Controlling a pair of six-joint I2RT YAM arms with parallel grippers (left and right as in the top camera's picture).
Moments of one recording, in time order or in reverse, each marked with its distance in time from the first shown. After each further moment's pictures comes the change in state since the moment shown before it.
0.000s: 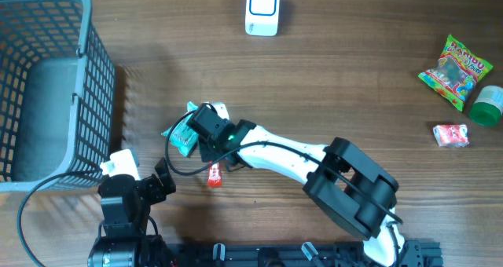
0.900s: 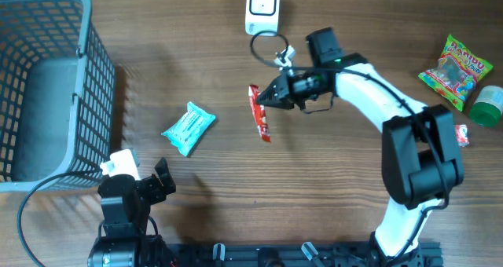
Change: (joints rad) left arm 0.000 0.000 0.000 0.000 0.000 0.000; right arm -0.668 -0.092 0.000 -0.169 -1.154 -0.294
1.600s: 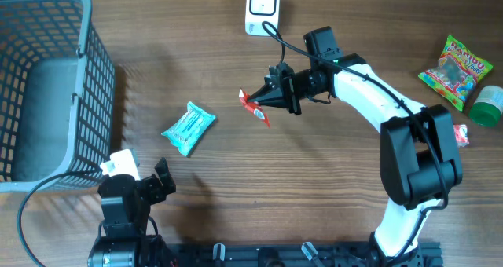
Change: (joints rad) left arm 0.000 0.000 0.000 0.000 0.000 0.000; right arm 0.023 0.000 0.000 0.040 -0.418 0.760
